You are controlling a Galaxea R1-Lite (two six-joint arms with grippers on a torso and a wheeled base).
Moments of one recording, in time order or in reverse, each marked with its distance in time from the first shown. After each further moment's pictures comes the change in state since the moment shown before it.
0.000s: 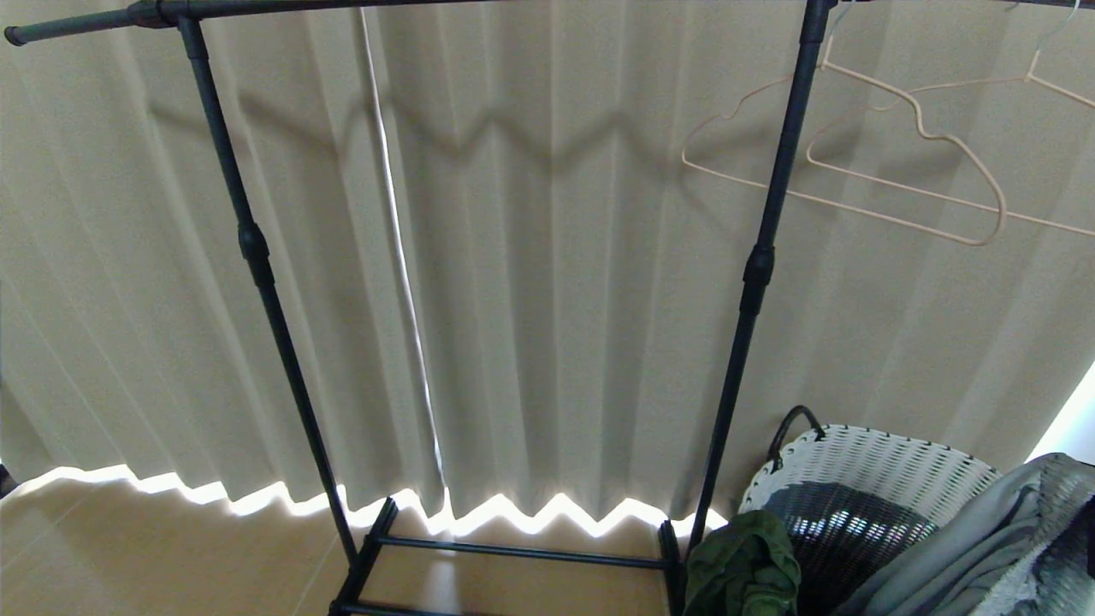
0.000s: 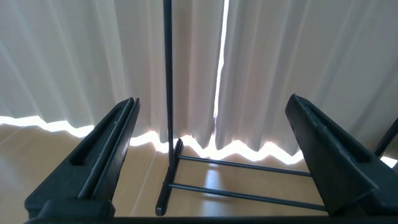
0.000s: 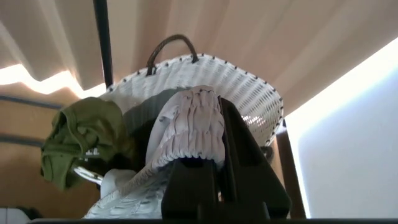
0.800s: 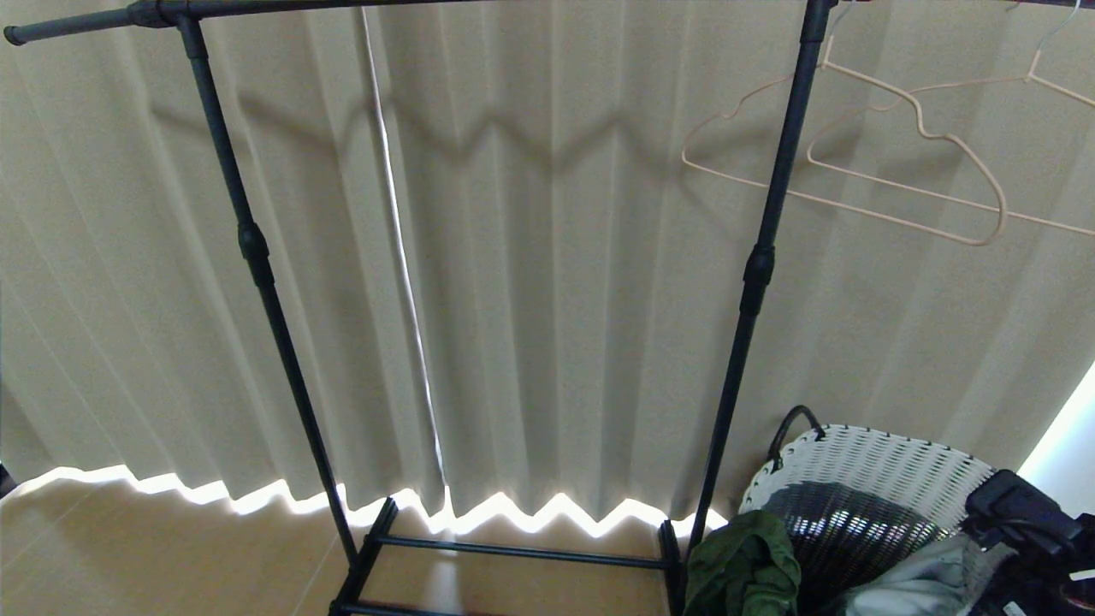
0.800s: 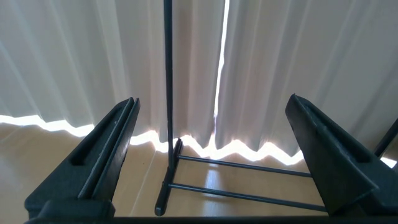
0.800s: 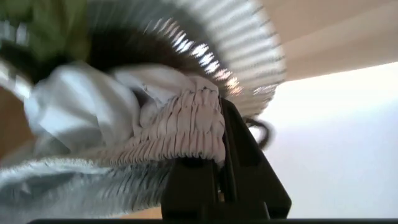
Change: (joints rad) left arm 0.000 0.000 0.000 0.000 0.001 -0.007; right arm 0.033 0.398 0.242 -0.376 -0.121 -0.426
